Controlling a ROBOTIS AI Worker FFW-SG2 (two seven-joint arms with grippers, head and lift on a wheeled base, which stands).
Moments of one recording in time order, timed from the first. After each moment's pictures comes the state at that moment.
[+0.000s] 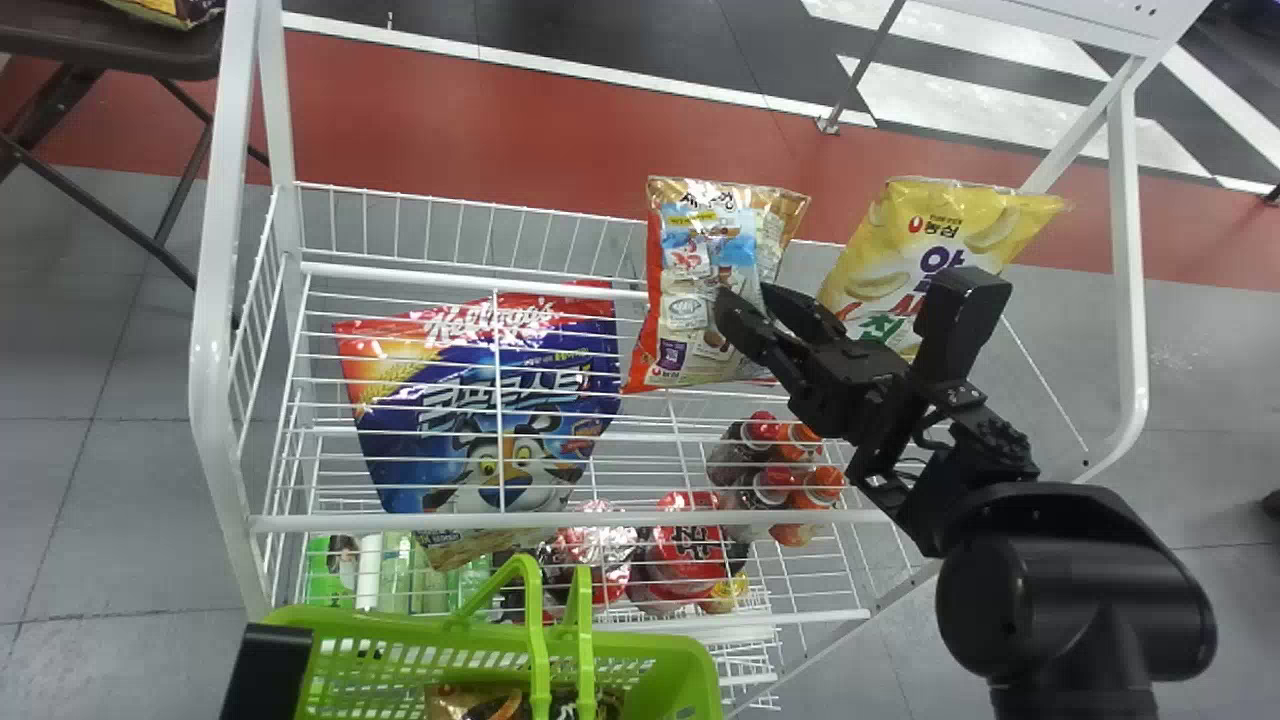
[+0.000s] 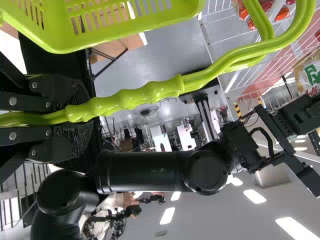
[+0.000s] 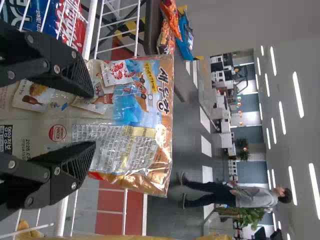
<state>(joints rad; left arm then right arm) 0.54 0.00 -0.17 -2.38 0.52 1.56 -0.78 0.24 -0.22 -0.27 -2.03 -0.26 0.54 0.41</state>
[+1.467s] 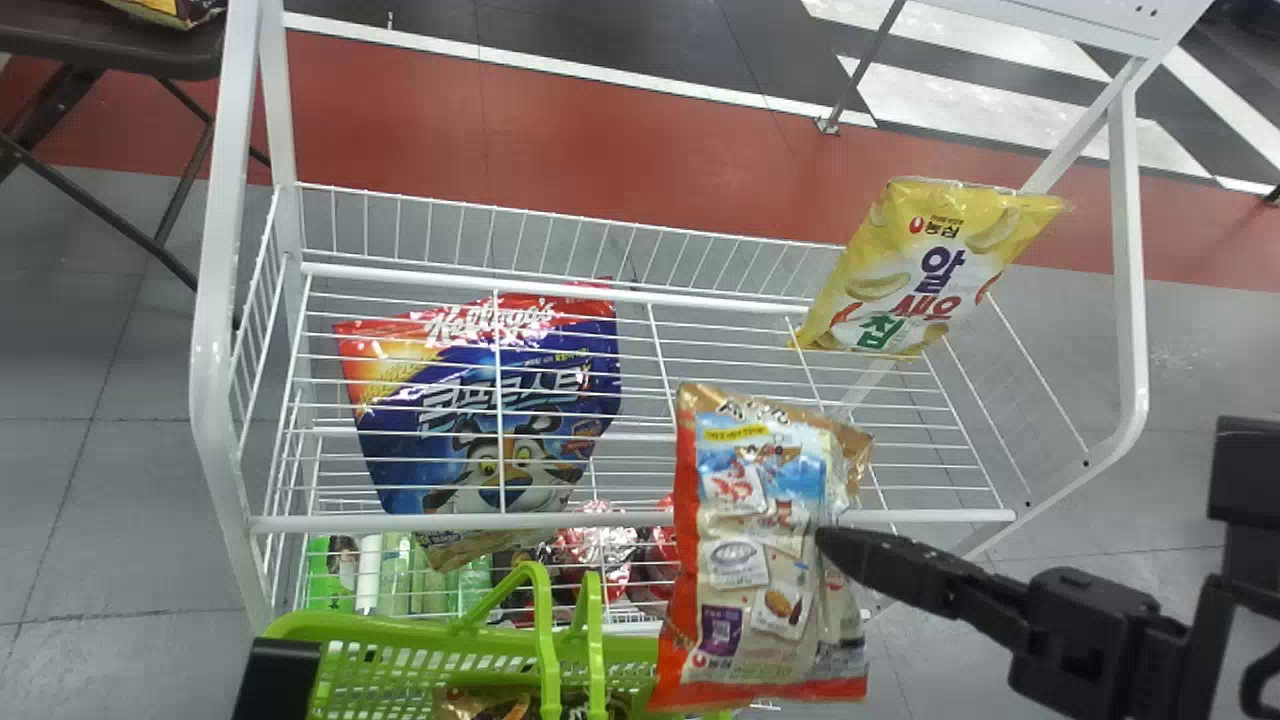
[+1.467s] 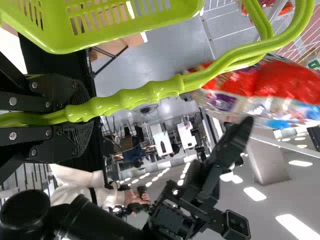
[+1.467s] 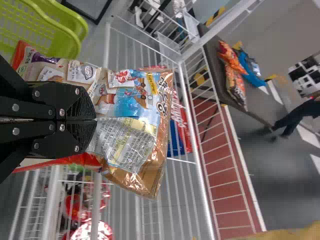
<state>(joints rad) 0.56 0.00 -0.19 -2.39 0.51 1.54 -0.78 0.57 -0.12 -0.90 -2.77 -0.74 1.57 0.64</state>
